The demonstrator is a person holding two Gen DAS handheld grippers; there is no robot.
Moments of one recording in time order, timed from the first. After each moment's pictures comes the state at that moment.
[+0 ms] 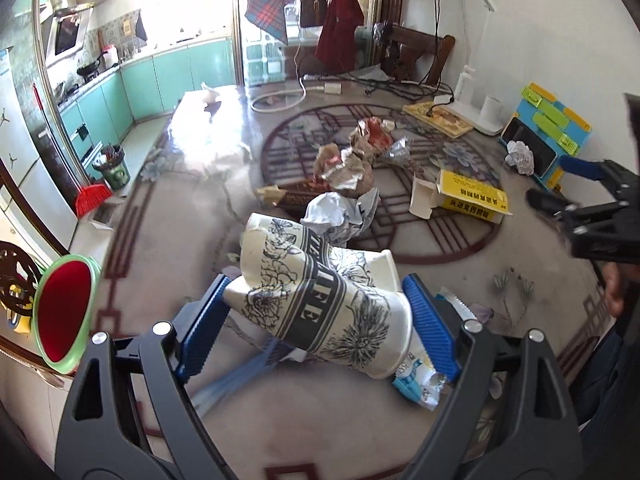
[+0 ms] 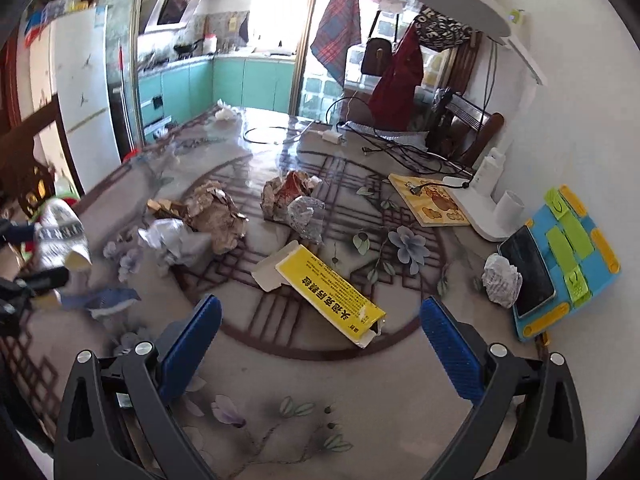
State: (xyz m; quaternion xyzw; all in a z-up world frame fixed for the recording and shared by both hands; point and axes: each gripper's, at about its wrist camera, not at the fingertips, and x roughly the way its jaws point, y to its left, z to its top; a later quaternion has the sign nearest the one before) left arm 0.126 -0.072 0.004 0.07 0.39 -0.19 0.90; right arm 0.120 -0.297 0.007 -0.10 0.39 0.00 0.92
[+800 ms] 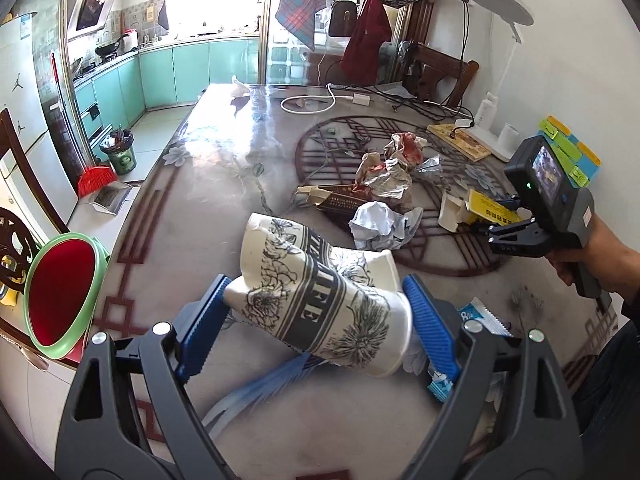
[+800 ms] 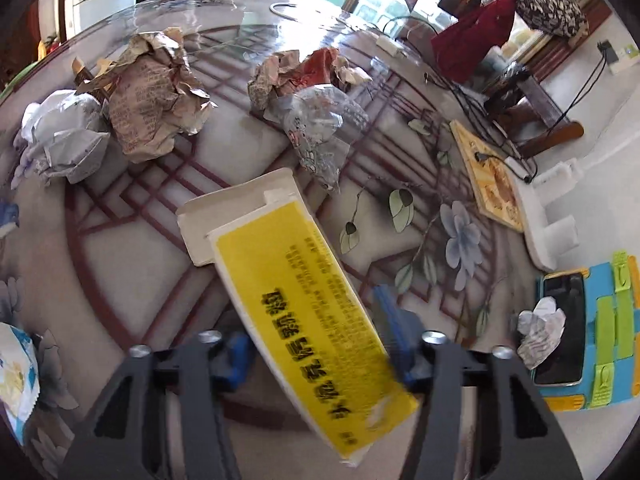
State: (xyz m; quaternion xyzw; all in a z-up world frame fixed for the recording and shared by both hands) left arm 0.139 -0.027 -0.008 0.02 0.39 -0.18 0.91; right arm 0.228 -0.306 -0.093 -0.23 0.51 0.03 0.83
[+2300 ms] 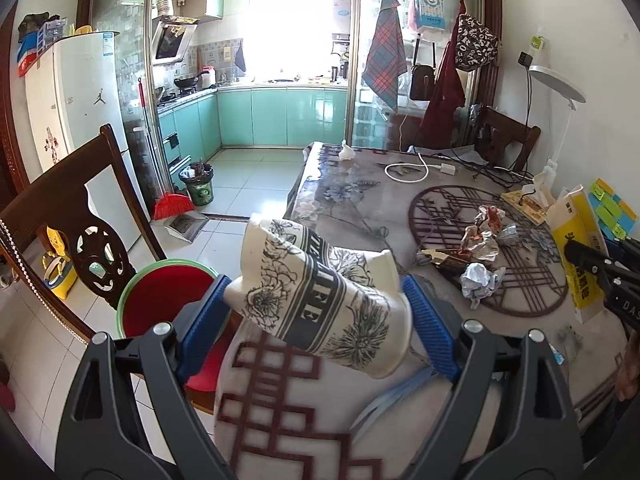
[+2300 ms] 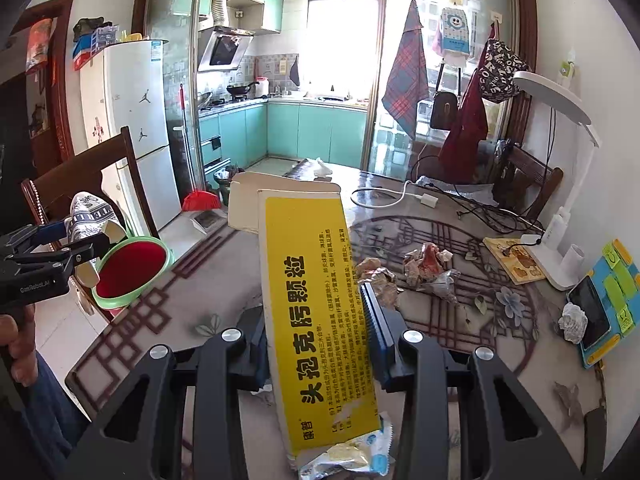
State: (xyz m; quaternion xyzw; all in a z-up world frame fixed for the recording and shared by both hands) left arm 0.111 0.100 0.056 0.01 0.30 -0.05 0.95; right arm 0.096 -0.126 0.068 -0.06 0.30 0.10 0.95
